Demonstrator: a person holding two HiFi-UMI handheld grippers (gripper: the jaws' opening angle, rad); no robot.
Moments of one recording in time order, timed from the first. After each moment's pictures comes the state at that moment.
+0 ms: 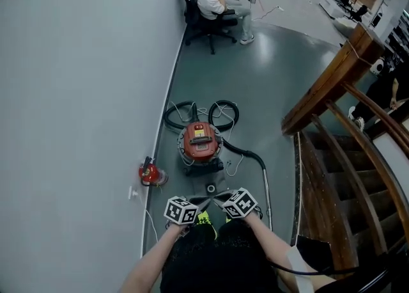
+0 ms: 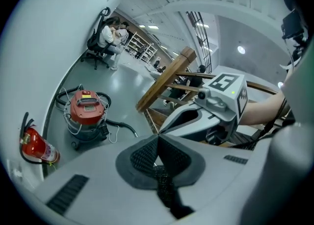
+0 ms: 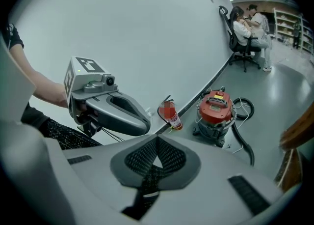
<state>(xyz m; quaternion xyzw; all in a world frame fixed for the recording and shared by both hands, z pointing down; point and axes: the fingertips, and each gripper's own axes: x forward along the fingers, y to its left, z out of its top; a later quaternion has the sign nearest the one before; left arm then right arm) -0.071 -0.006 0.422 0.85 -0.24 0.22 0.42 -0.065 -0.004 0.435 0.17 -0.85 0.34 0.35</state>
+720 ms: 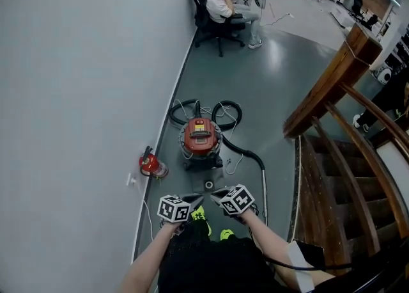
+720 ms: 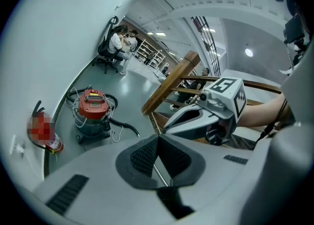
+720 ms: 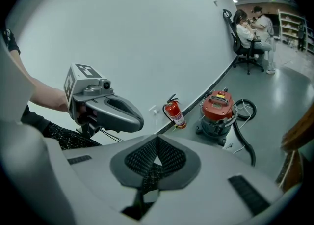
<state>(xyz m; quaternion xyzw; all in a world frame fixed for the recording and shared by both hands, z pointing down) -0.057 0.038 0.410 0.83 -0.31 0.20 0.42 -0.034 0.032 0.422 0.15 -0.87 0.33 0.34</state>
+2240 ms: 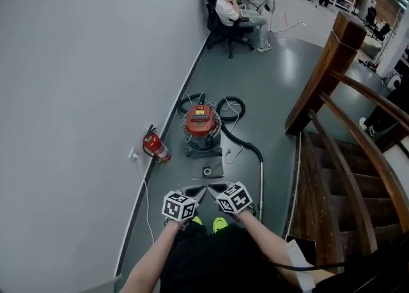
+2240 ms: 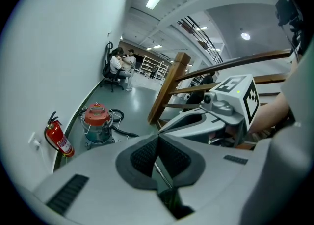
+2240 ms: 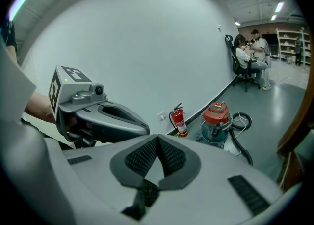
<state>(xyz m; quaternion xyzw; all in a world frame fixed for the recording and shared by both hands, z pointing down) 0.037 0.151 0.368 0.83 -0.42 0.20 0.31 0.039 0.146 0.381 0.17 -0.91 0.26 0.26</state>
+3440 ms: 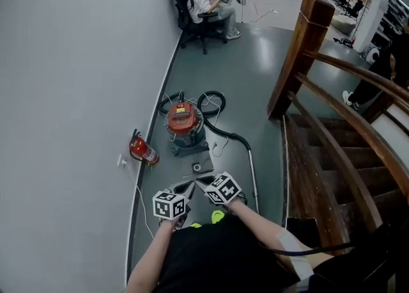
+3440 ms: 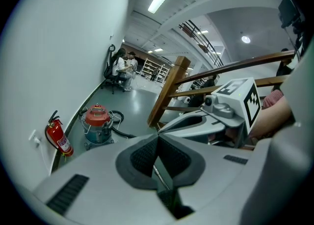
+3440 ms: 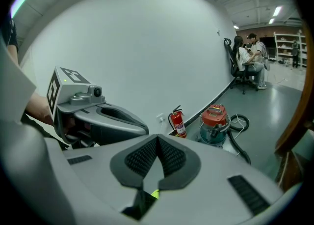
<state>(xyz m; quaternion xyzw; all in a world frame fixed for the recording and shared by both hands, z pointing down) 0.035 0.154 0.354 0.83 -0.43 0.18 0.30 0.037 0.146 0.368 0.18 -0.92 0.25 0.25</state>
